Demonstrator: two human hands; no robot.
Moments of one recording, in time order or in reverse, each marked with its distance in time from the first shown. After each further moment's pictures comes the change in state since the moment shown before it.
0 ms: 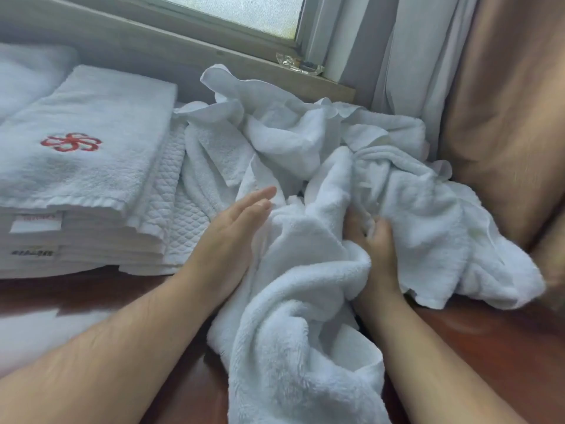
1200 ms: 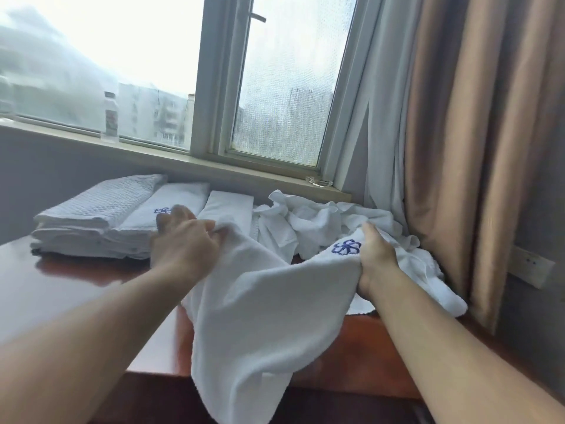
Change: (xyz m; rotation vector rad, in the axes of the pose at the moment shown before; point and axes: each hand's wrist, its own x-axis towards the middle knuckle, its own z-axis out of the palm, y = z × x) left_hand -0.172 0.185 -0.116 1.144 0.533 -0.123; right_hand -0.131 -0.186 -0.043 0.374 -0.097 0.335
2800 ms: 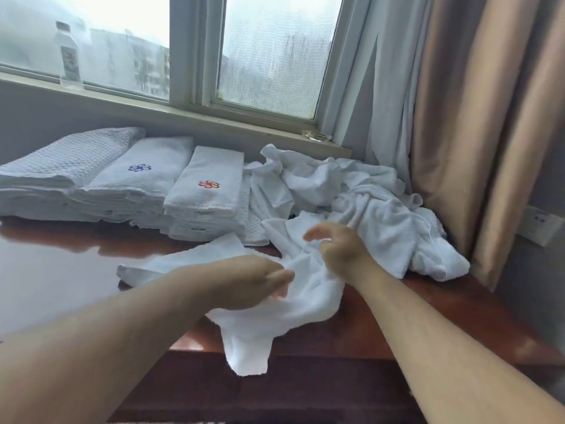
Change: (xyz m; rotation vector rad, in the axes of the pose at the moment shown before) left_hand -0.051 0.042 0.059 -0.074 -0.903 0.511; right_hand 0.027 0.074 -0.015 -1.057 -0.302 -0.513
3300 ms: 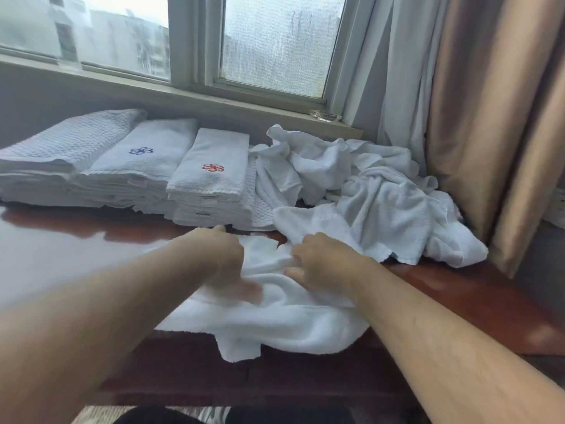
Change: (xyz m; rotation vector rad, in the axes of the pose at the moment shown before) left_hand 0.007 -0.032 -0.011 0.673 -0.161 -0.314; right_hand -0.009 -0.018 0.037 -0.816 -0.445 -0.126
